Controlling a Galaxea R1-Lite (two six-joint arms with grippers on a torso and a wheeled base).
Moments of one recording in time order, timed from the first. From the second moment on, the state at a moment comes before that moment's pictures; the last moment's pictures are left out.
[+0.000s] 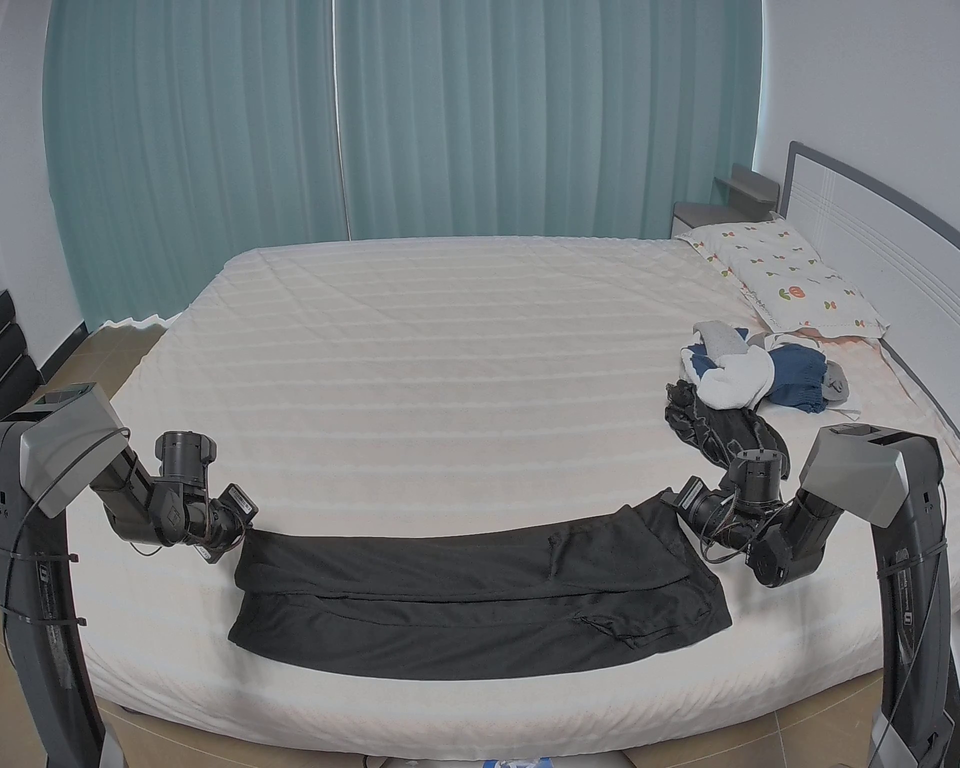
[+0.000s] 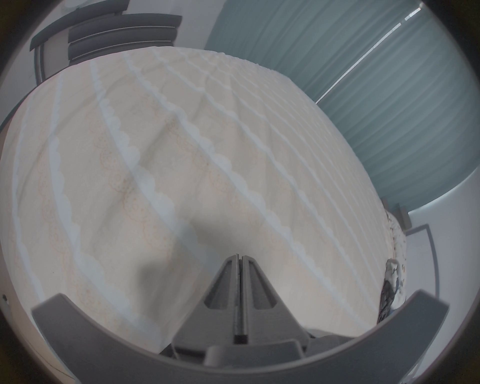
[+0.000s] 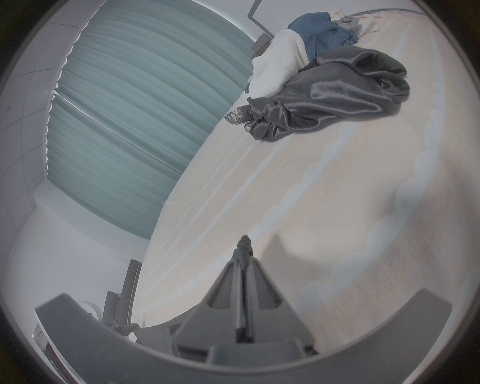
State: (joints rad) left arm 0.10 2.35 -1.03 -0.50 -0.07 -0.79; right arm 0.11 2.57 -1.02 -1.13 0.22 0.84
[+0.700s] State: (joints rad) left arm 0.10 2.38 -1.04 -0.65 -0.06 -0.82; right arm 0.08 2.60 -1.06 -1.20 0.16 0.86
